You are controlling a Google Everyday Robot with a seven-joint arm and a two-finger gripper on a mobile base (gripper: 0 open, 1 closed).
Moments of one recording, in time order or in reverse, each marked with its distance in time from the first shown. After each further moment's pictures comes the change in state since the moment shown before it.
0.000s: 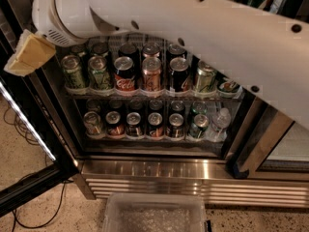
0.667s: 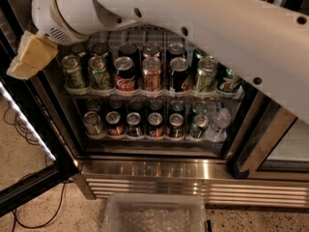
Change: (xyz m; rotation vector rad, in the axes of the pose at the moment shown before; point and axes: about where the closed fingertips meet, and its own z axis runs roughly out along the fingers) arm -0.004 0.008 -0.006 -0.069 0.004 -0.044
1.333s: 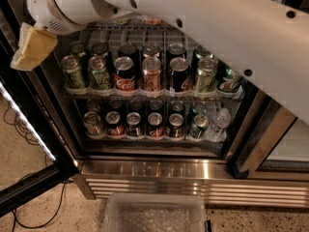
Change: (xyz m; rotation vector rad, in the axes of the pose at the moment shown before) arm -0.013 -0.016 0.006 0.021 -0.027 -0.174
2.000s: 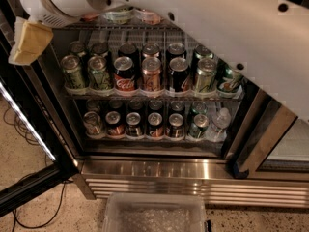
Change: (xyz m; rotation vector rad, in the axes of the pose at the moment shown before) arm -0.008 -0.011 0.003 0.012 0.009 -0.080
